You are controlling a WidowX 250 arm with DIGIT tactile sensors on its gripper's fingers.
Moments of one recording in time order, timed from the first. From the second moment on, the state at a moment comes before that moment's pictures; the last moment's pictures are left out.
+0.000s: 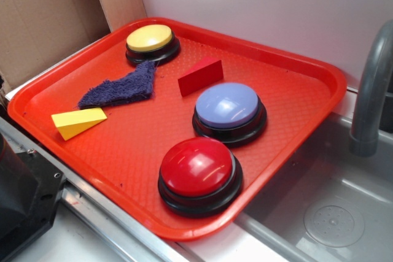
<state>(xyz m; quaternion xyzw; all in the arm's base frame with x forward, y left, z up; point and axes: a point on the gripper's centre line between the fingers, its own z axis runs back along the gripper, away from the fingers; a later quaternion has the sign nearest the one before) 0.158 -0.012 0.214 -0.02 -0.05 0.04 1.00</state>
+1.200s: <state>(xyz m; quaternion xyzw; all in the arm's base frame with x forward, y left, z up) 0.278 -0.021 0.089 0.00 -0.04 0.21 0.98</state>
